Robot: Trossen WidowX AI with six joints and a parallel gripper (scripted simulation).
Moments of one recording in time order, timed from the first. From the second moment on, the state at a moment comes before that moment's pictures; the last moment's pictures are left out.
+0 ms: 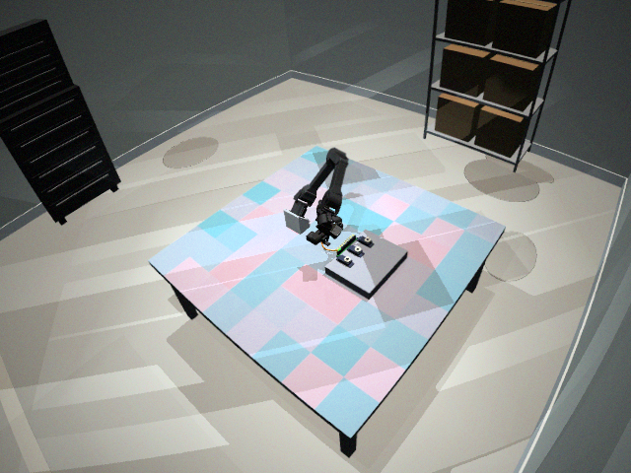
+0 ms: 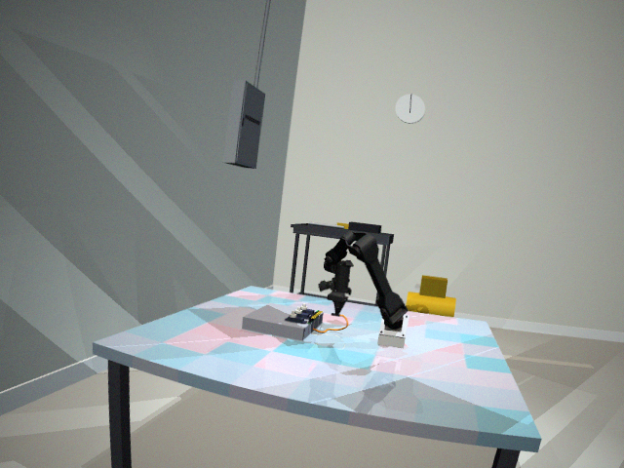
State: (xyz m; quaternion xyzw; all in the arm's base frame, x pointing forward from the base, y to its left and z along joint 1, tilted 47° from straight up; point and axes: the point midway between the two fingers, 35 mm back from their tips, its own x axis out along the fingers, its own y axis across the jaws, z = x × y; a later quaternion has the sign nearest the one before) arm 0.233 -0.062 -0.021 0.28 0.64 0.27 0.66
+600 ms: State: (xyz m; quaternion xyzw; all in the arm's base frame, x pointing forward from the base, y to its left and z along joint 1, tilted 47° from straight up) arm 0.268 -0.062 -0.019 0.28 0.64 0.27 0.66
